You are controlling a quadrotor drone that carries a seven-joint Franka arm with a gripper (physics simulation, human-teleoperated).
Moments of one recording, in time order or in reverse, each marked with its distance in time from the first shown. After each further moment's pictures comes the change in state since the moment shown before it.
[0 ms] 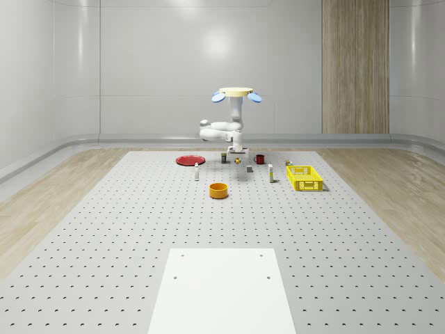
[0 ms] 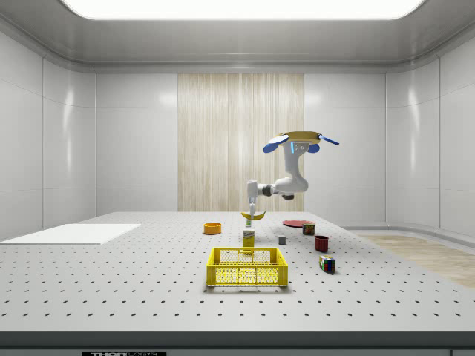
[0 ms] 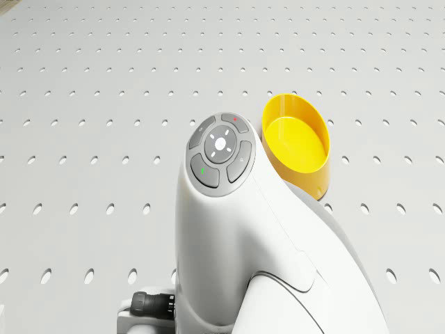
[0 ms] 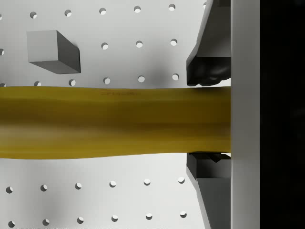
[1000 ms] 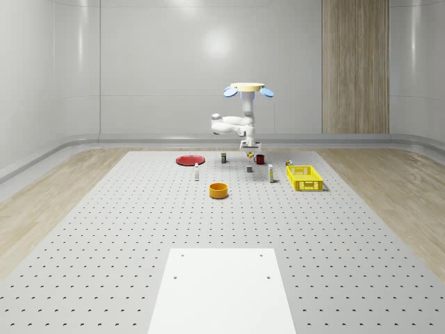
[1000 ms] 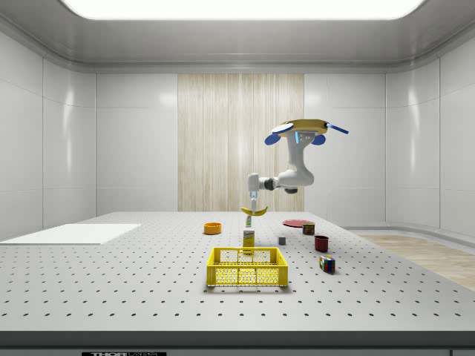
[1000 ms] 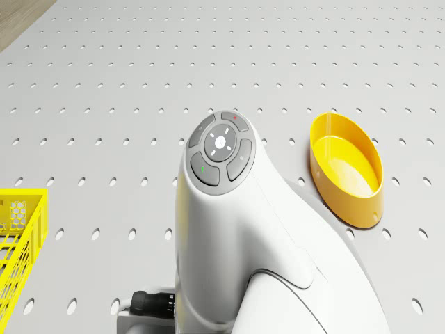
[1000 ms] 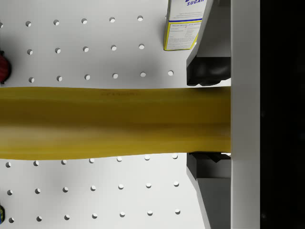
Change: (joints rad) arm -0.007 -0.041 0.010 0.001 0.020 0.037 0.000
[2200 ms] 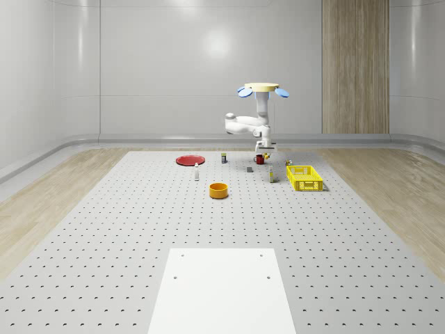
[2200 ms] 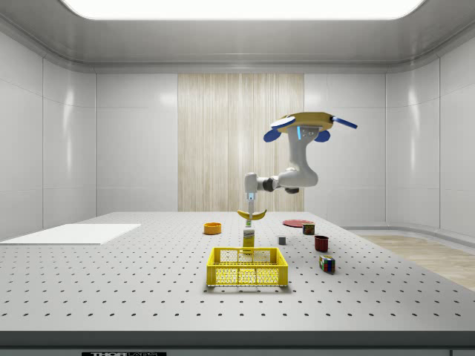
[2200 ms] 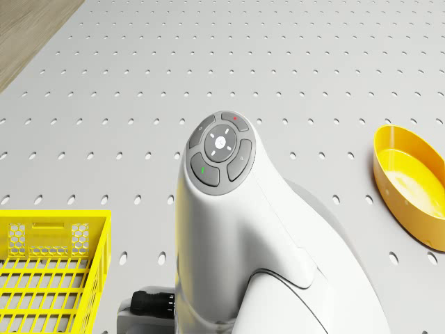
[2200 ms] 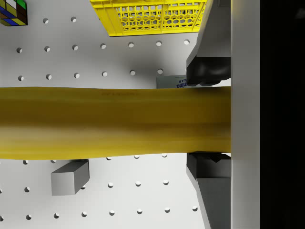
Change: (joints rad) arm -0.005 -0.034 0.005 0.001 0.013 0.032 0.005
